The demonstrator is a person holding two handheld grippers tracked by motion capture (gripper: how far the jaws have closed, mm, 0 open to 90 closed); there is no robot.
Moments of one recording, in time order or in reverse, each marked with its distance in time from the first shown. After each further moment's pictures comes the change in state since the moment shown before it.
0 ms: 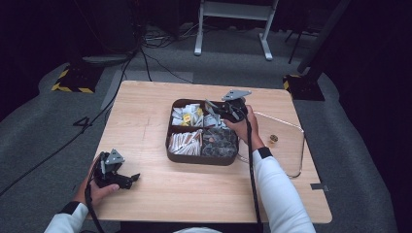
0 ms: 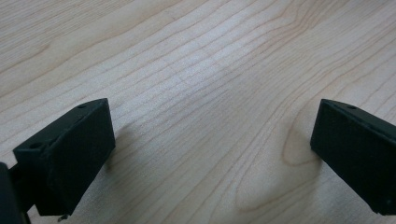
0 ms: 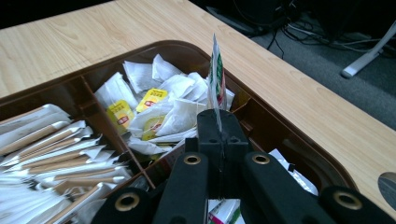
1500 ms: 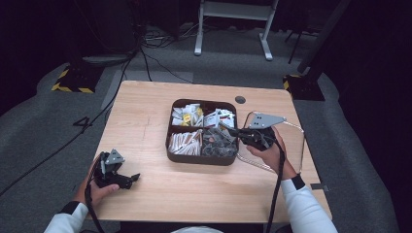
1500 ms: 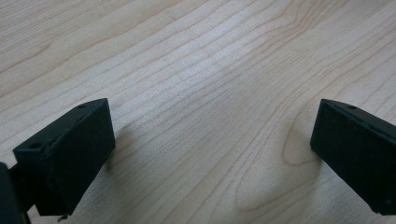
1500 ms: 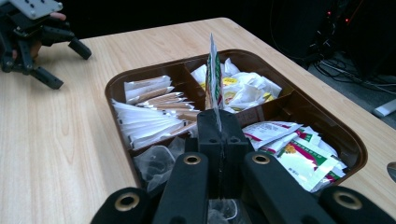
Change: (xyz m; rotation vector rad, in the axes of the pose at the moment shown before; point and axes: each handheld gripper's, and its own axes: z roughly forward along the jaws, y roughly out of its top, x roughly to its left) left arm 0.000 0.000 0.000 -0.001 0.000 0.001; right arm 0.044 -0.042 -0.110 -0.113 0.140 -0.103
